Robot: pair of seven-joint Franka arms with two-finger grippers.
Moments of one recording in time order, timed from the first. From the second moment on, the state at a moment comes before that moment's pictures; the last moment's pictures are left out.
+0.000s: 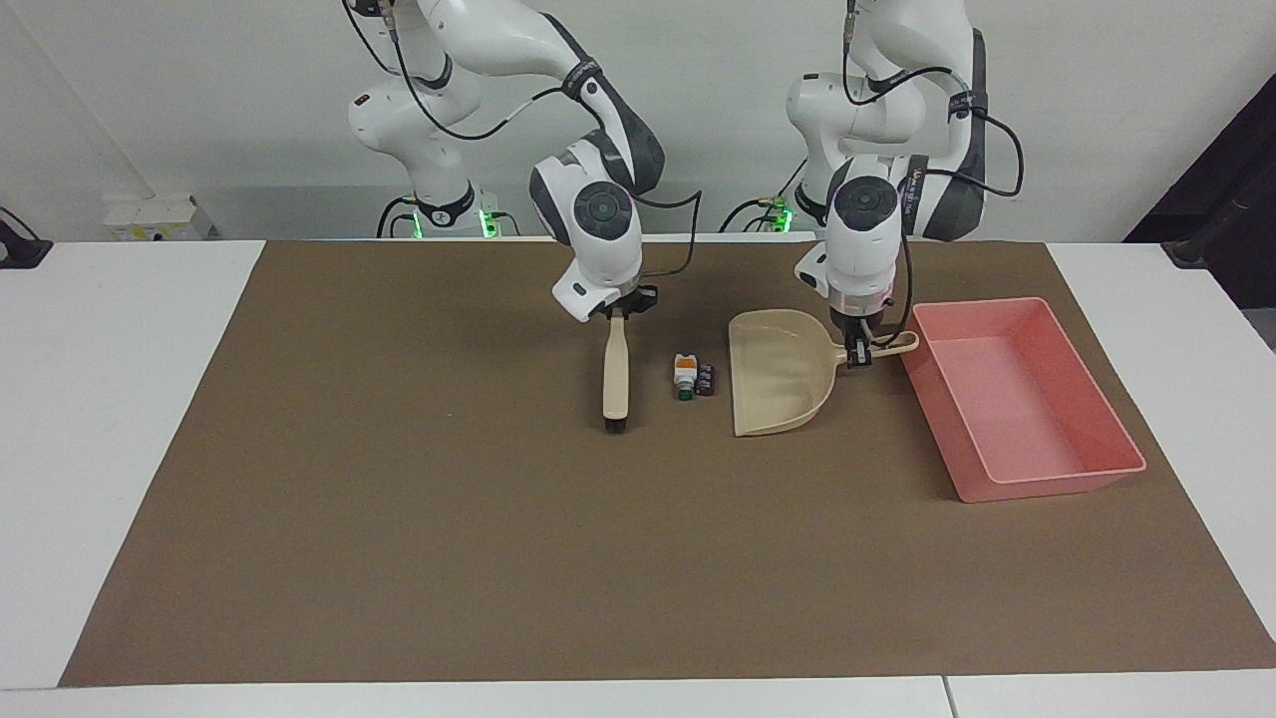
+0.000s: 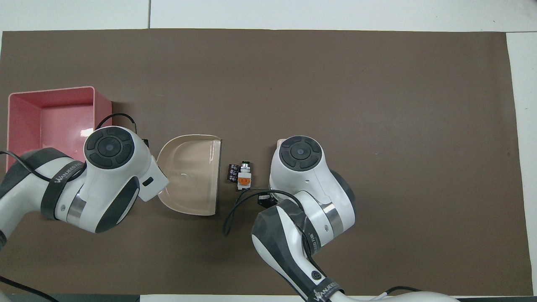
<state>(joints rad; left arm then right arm) -0.37 -0.02 0.00 -2.24 0.28 2.10 1.20 0.72 0.22 -0.06 -1.97 0.28 1.95 0.59</state>
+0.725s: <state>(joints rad) -0.39 -0.02 0.00 -2.25 0.28 2.09 1.18 0.79 0.26 -0.06 -1.96 0.33 2.05 0.67</state>
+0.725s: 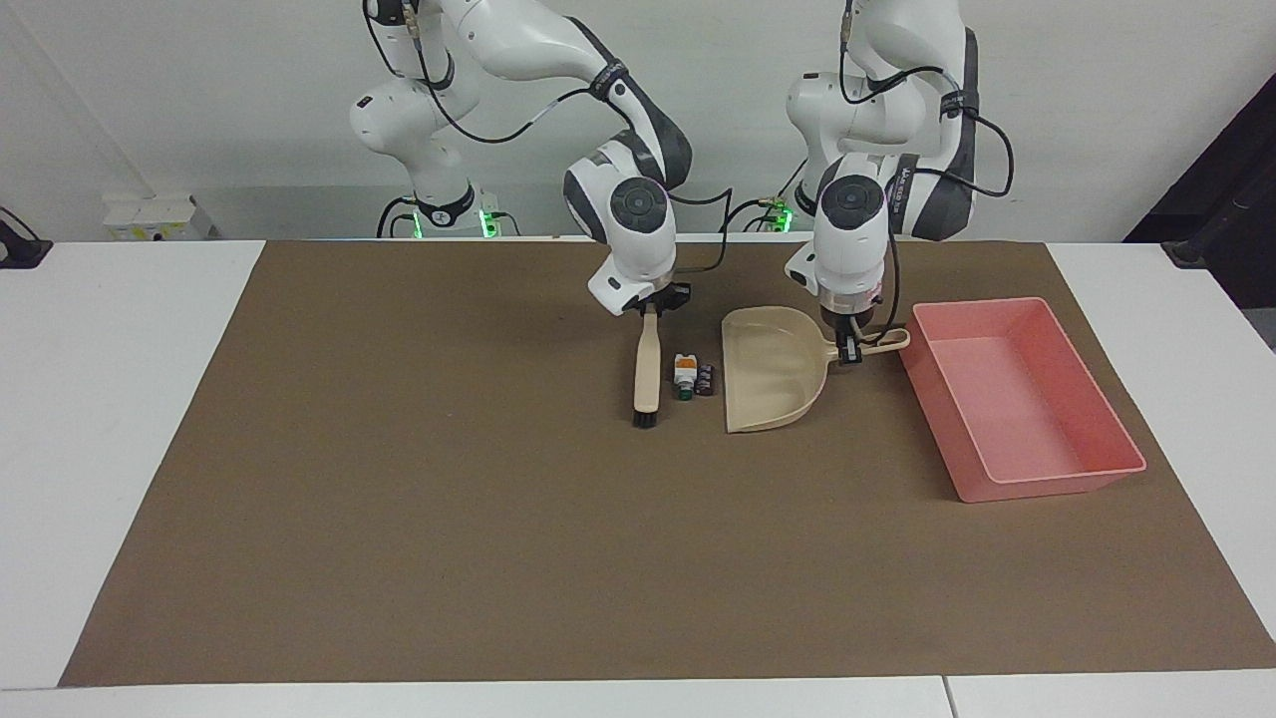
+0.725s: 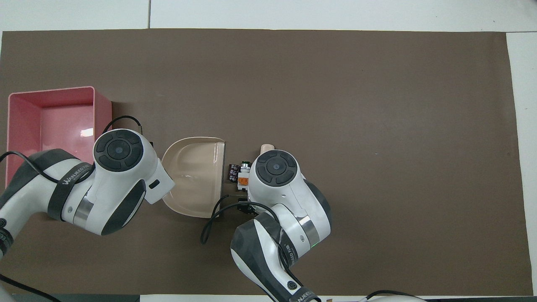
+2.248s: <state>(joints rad) -0.39 -0.02 0.00 -2.25 0.28 2.09 1.18 0.92 0.38 -0.06 -1.83 0.46 2.21 0.79</state>
